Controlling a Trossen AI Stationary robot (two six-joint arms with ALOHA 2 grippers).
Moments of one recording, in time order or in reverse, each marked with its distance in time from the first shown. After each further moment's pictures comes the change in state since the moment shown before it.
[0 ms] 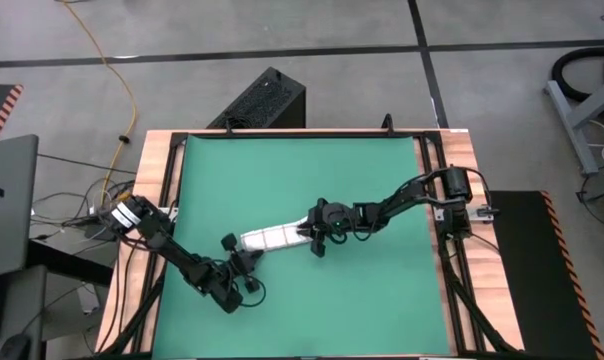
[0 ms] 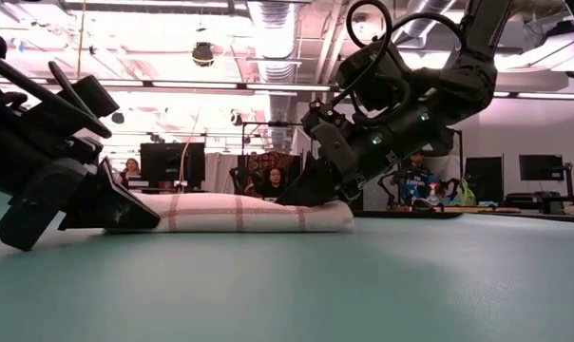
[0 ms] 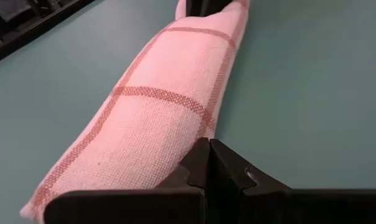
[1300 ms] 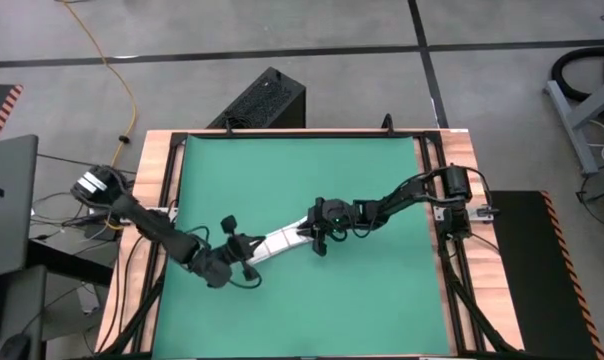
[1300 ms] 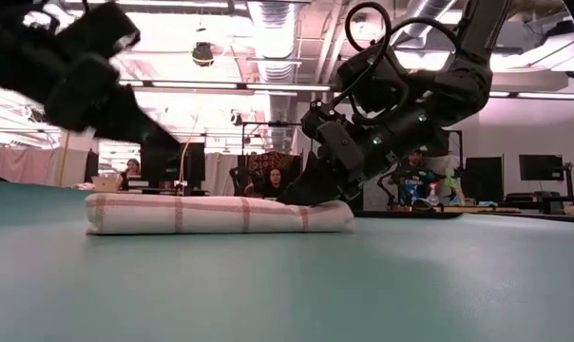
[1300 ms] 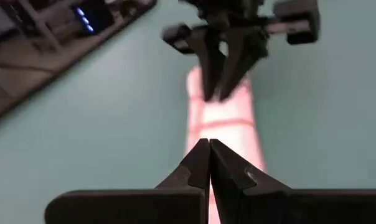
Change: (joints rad) left arm 0.084 -0.409 -0.085 0.291 0.042 0.516; right arm -0.016 -0.001 0.002 0.004 -0.107 -0.040
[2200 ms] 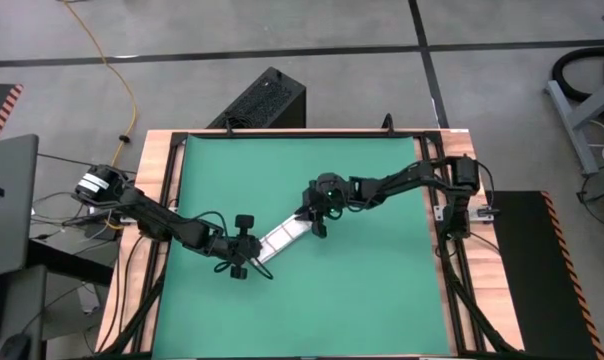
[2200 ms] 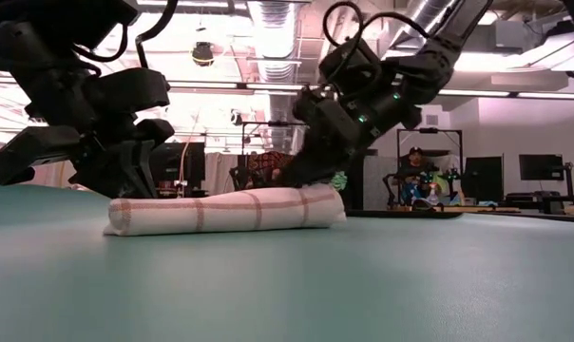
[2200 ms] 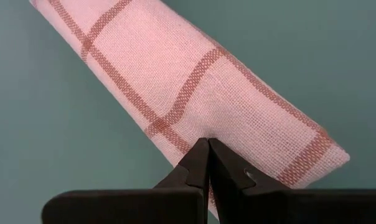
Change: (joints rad) left arm 0.228 -0.016 0.028 -0.326 0.631 0.311; right arm -0.159 -0.153 0.131 -0.231 -0.222 -0.159
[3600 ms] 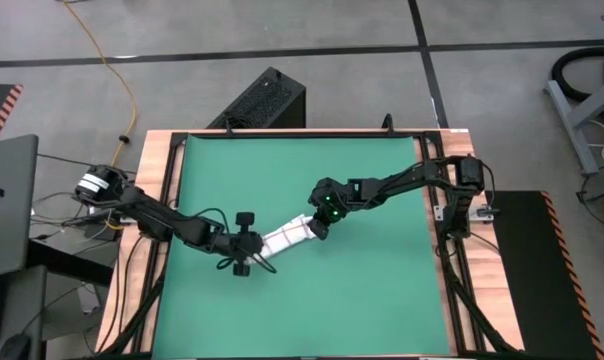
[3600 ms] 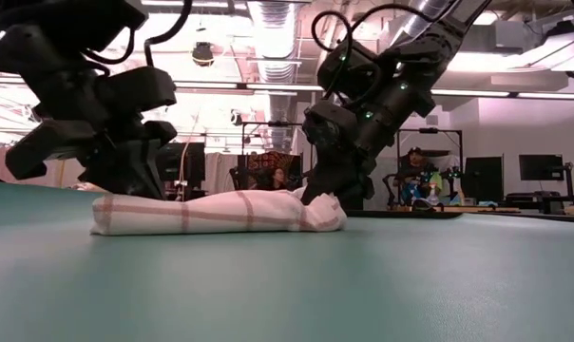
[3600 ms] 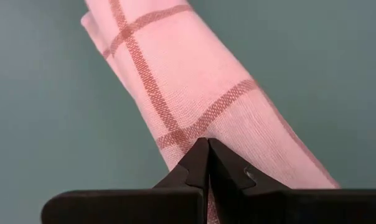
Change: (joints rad) left arm 0.029 0.000 0.001 0.006 0.036 -0.037; right arm 0.012 -0.029 0.017 -0.371 0.104 0.377
